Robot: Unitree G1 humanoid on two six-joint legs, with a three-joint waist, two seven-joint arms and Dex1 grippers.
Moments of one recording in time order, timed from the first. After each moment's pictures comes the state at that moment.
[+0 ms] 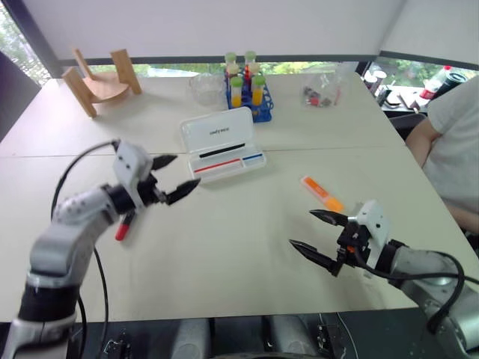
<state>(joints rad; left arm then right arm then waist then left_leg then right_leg) -0.45 0.66 0.01 -0.03 -0.48 0.41 -0.95 0.11 -0.75 -0.17 -0.70 0.59 0.70 0.71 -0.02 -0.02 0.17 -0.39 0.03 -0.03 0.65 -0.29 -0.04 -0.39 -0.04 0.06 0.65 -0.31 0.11</state>
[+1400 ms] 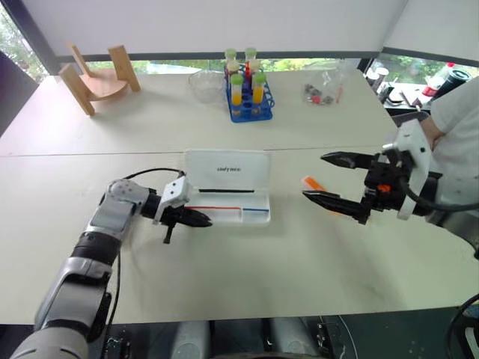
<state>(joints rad) -0.54 0.59 -0.18 0.41 -0.16 0.09 -1.56 -0.29 -0.97 -0.27 -0.60 0.84 0.87 0.72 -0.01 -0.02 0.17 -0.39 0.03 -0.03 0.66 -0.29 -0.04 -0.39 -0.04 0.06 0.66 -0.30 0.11</state>
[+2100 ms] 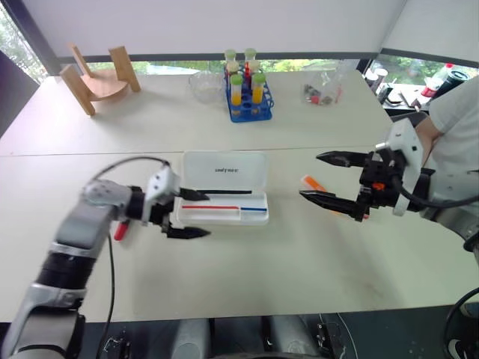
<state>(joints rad) -0.39 0.77 0.07 -0.19 -0.46 0.51 -1.35 -0.32 -0.96 -0.21 -0.56 0.79 0.83 0.79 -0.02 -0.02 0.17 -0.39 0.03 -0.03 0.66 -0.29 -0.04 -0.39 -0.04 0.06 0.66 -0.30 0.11</state>
